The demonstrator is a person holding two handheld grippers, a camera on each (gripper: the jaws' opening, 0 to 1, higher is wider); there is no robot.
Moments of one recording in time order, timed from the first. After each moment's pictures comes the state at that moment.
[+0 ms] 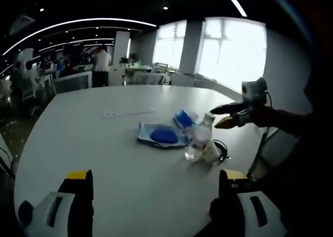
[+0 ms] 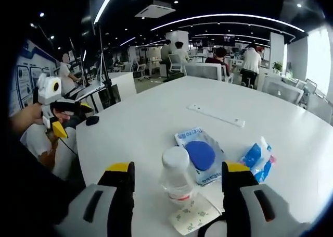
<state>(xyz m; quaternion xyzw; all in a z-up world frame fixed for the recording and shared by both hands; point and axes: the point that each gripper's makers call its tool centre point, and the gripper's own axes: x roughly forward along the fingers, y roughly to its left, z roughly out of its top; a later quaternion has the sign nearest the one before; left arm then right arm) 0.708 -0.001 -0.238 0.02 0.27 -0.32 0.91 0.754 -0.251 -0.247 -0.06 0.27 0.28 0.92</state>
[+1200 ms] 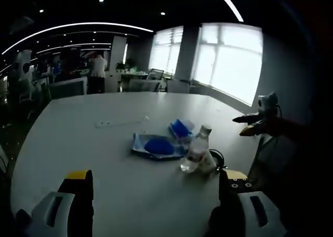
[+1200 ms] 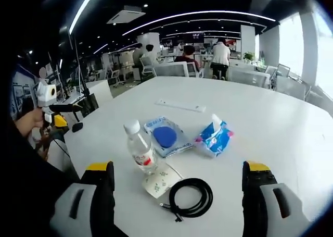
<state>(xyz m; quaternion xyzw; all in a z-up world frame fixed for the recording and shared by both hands) 0.727 -0.019 -0.227 0.01 0.25 -0.34 0.91 0.701 -0.360 -0.236 -0.02 0.28 0.17 0.94</state>
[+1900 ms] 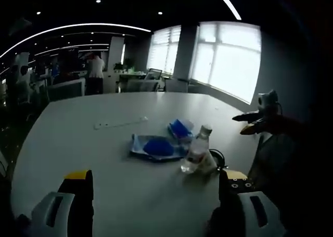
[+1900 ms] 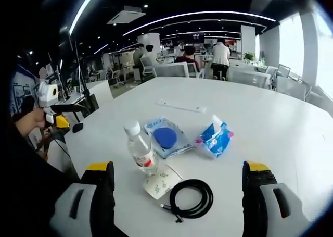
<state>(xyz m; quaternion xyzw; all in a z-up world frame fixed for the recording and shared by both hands) 0.736 -0.030 -0.227 0.02 0.25 -0.35 0.90 0.705 -0.359 -0.235 -0.02 0.28 0.18 0.94</state>
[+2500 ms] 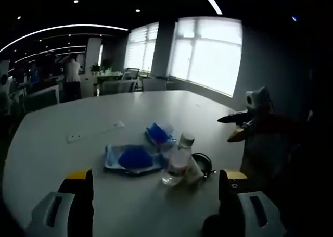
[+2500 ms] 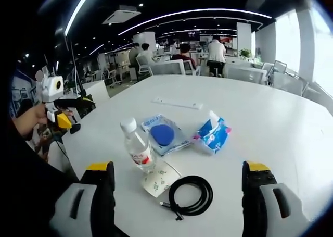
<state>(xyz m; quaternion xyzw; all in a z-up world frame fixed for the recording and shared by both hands) 0.750 -0.111 -0.218 0.04 0.24 -0.43 0.87 0.703 -0.364 -0.244 -0.01 0.29 0.16 0.94</state>
